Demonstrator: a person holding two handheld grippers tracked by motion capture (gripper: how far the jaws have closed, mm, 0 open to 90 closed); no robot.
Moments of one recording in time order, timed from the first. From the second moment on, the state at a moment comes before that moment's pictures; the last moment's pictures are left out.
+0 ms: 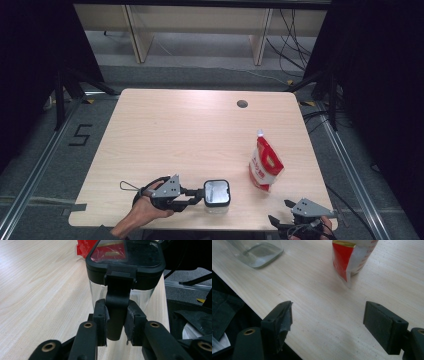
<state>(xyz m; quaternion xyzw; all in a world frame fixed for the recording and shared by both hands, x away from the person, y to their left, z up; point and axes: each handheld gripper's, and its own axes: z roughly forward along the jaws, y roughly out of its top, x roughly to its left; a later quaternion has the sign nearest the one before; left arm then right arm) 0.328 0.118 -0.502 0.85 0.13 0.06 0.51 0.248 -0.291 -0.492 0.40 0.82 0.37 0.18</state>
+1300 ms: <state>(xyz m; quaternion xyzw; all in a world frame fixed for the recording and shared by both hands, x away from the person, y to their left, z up) 0.314 0.130 -0.462 0.82 0.22 0.07 0.53 0.245 -0.274 -0.486 0.35 0.83 0.40 0.19</state>
